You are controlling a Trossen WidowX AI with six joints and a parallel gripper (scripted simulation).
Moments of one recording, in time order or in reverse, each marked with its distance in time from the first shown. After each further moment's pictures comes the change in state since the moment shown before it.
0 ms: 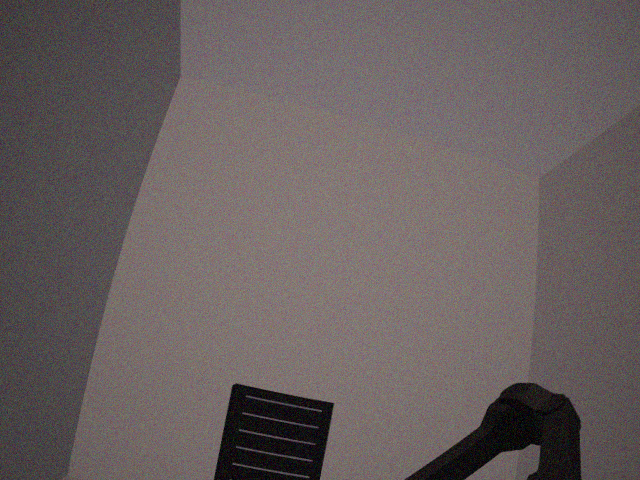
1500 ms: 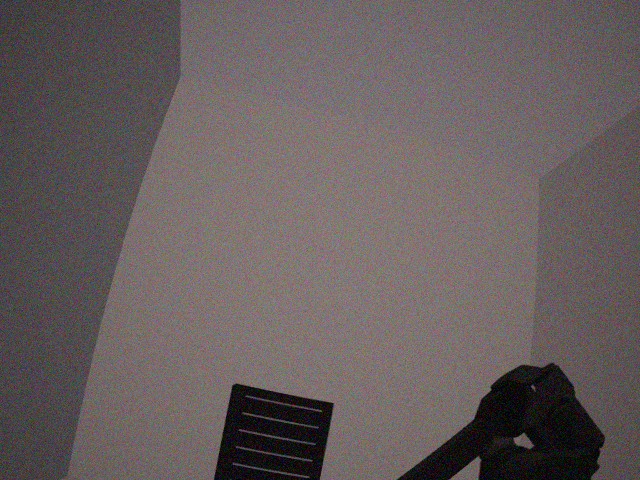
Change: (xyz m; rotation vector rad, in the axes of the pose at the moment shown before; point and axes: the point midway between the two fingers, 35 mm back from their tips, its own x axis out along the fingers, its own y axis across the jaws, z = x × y) arm -0.074 0.009 0.009 -0.544 0.121 0.046
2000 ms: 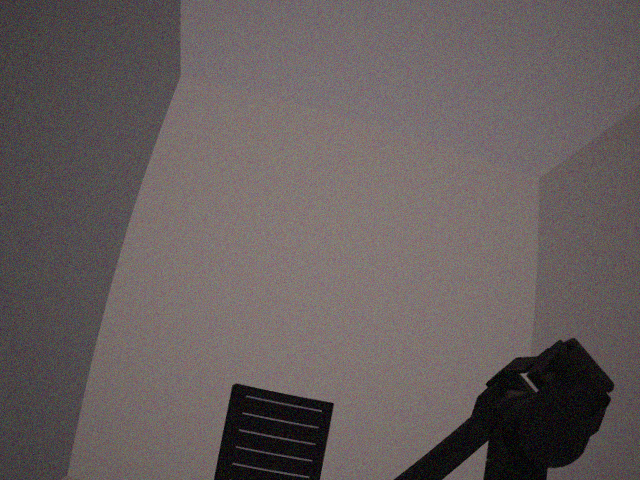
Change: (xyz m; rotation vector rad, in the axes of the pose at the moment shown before) arm -0.046 0.001 -0.002 -0.519 -0.018 -0.022
